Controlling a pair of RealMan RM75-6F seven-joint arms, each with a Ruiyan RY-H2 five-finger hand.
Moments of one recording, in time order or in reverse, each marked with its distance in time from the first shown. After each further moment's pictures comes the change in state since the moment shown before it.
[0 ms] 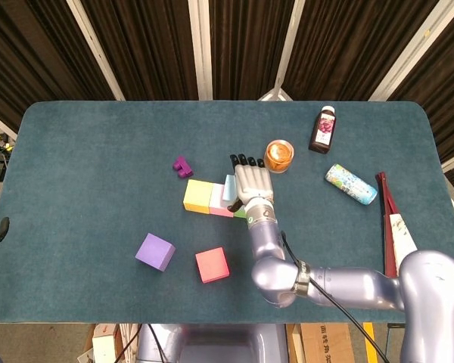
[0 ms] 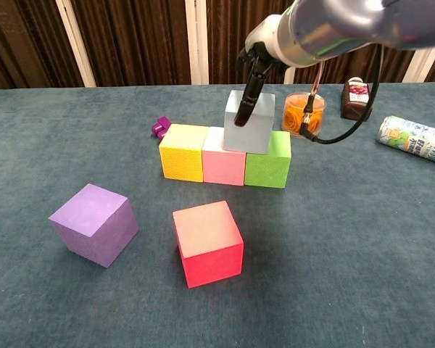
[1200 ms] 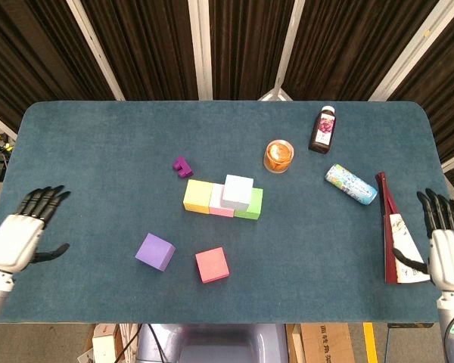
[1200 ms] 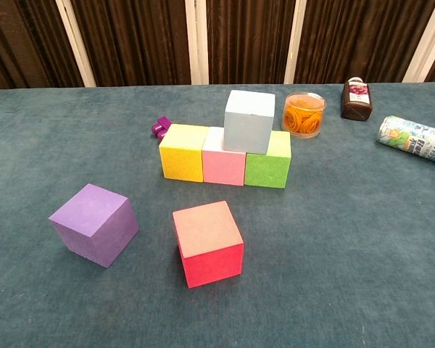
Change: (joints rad) left arm -0.130 0.322 0.171 -0.328 0.209 -0.376 -0.012; right arm -1.079 0.491 -0.534 -0.105 -1.465 0.371 0.867
